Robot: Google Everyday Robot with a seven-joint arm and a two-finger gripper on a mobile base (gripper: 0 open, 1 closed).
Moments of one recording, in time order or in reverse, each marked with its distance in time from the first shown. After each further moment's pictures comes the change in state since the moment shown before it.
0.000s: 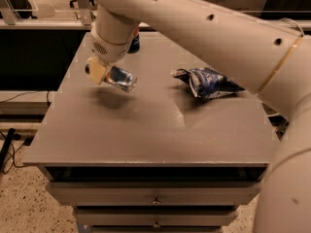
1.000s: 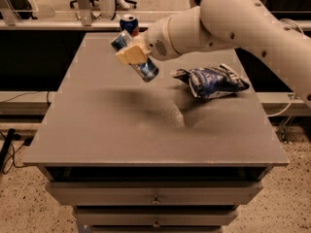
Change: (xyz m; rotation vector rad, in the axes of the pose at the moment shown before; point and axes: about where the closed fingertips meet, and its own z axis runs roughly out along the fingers) arm 0.029 -0.043 -0.086 -0.023 -0.633 -0.026
